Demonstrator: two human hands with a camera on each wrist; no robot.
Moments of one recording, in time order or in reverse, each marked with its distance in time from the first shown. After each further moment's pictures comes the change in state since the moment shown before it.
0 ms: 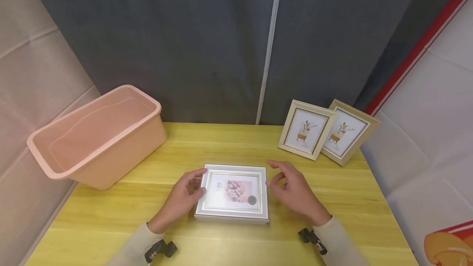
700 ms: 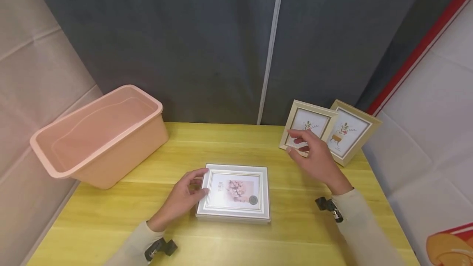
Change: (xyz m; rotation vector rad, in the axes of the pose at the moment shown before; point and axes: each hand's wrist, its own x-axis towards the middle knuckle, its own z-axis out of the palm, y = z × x) left_hand 0.001 0.000 -0.005 0.014 -0.056 -0.013; right_hand 0.045 -0.004 -0.076 -0.196 0.178 -0.143
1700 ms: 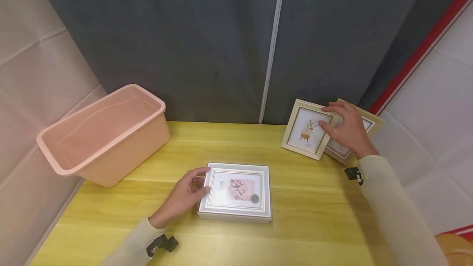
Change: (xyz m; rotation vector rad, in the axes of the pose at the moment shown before) left_hand 0.003 -0.003 -0.007 0.001 -0.019 0.012; right_hand 0.057 0.090 -0.066 -0.156 0.071 0.137
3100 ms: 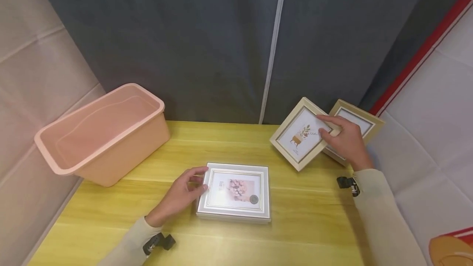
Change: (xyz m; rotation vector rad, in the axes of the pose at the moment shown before) left_hand 0.000 -0.004 -0.008 0.021 -0.003 0.013; right_hand -0.029 -0.009 0.018 0.084 0.138 0.008
